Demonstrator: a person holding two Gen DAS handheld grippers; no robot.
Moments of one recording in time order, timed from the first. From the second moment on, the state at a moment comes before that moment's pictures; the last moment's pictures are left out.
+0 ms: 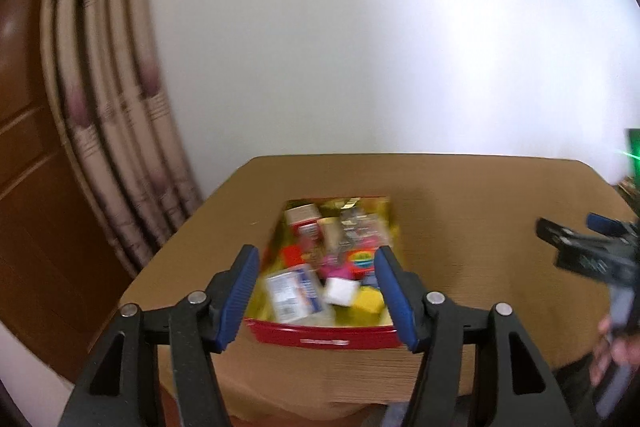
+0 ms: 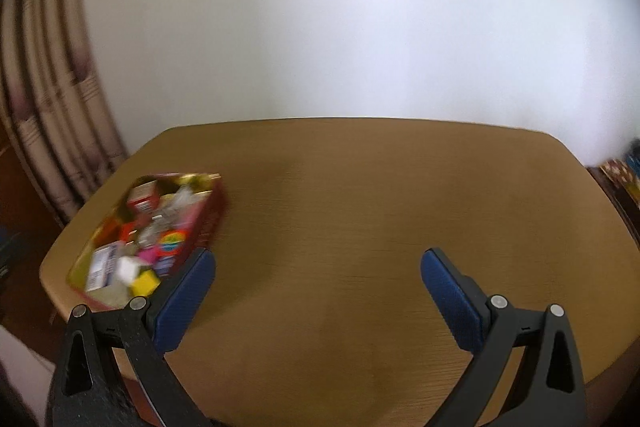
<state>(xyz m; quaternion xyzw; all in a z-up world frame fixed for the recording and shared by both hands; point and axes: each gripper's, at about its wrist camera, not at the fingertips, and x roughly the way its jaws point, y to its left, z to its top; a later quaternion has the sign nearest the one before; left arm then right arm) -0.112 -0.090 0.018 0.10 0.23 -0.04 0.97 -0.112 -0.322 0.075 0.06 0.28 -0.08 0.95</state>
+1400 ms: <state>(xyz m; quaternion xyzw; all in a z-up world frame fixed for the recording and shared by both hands) 0.130 -0.374 -0.124 0.11 0.41 -0.12 0.89 0.045 -0.526 -0.032 0.11 0.44 -0.22 0.87</state>
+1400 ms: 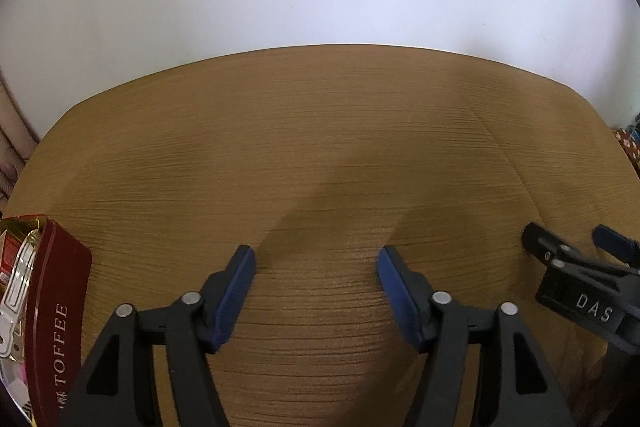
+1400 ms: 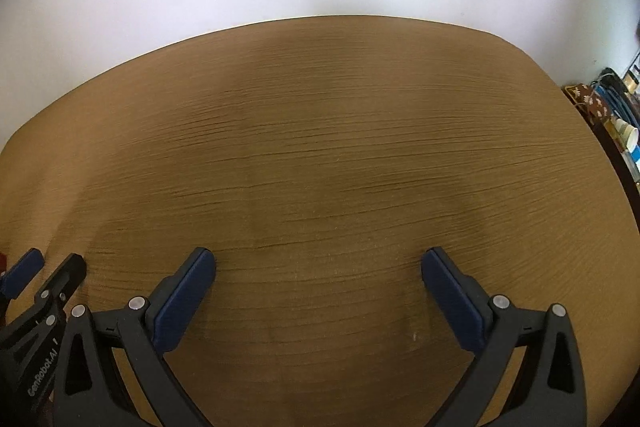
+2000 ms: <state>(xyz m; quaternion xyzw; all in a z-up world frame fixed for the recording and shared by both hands) 0.132 -0.371 -0.126 0.07 0.43 -0.10 0.89 0.044 -0.519 -0.032 0.10 0.42 -0.21 0.88</state>
